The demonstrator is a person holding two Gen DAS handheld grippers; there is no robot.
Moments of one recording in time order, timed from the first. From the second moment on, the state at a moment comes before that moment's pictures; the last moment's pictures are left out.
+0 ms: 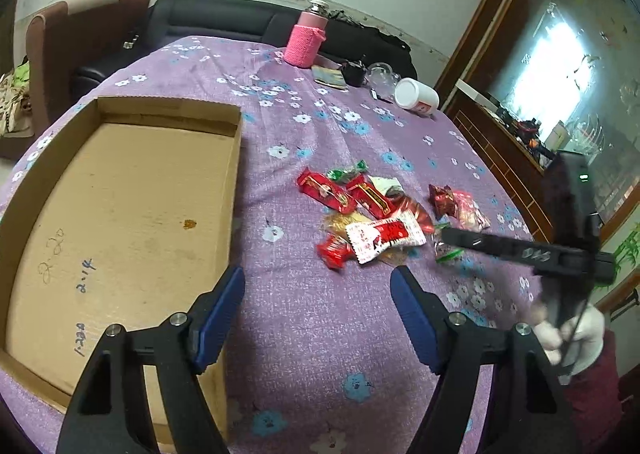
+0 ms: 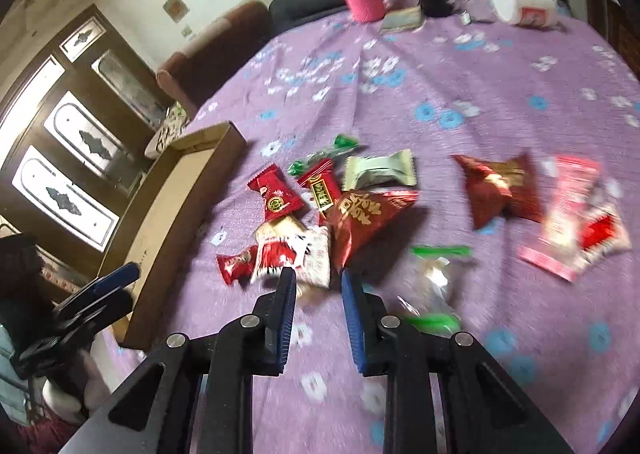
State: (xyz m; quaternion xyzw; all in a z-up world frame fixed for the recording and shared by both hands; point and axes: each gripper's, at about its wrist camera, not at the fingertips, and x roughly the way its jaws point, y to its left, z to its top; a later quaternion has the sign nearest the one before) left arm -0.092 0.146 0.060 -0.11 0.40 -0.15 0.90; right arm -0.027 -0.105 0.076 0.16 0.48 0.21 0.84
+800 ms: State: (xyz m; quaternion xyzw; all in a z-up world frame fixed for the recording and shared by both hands) left arm -0.054 0.039 0.061 0.14 0.40 -0.26 0.87; right arm -0.021 -0.119 0.047 0.11 0.46 0.11 0.87
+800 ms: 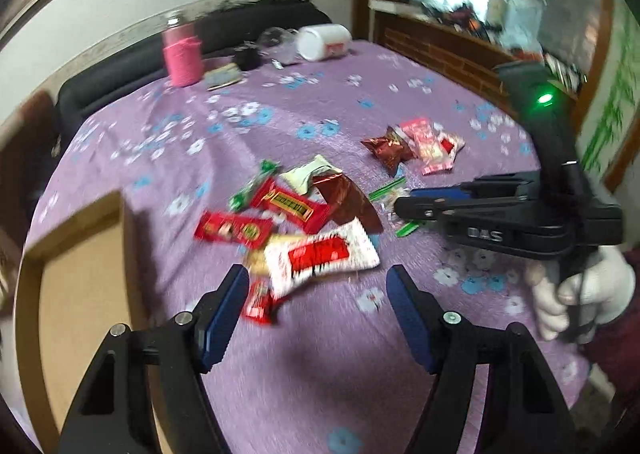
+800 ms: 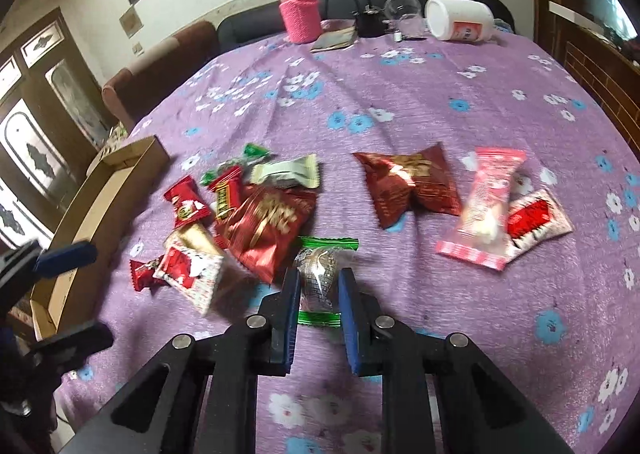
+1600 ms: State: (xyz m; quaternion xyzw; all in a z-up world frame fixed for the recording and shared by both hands) left arm -0.038 0.015 0.049 0.14 0.44 -0.34 0.82; right arm -0.022 -0.144 0.038 0.19 0.45 0.14 0.86
